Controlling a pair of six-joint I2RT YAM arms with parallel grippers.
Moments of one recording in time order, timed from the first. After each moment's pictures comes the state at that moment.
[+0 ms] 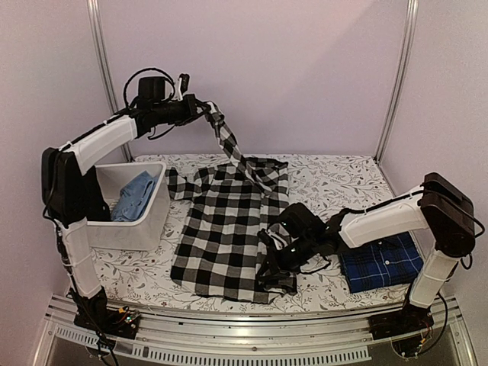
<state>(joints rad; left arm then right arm) -0.33 1.96 1.86 -0.15 0.46 -0.48 0.99 1.75 0.90 -0.06 -0.53 0.80</state>
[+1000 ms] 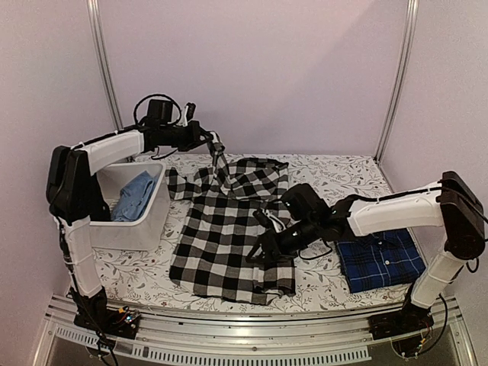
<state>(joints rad) -0.32 2.00 1.71 -0.16 0.50 -0.49 0.96 1.71 0.99 -0.11 -0.57 0.71</state>
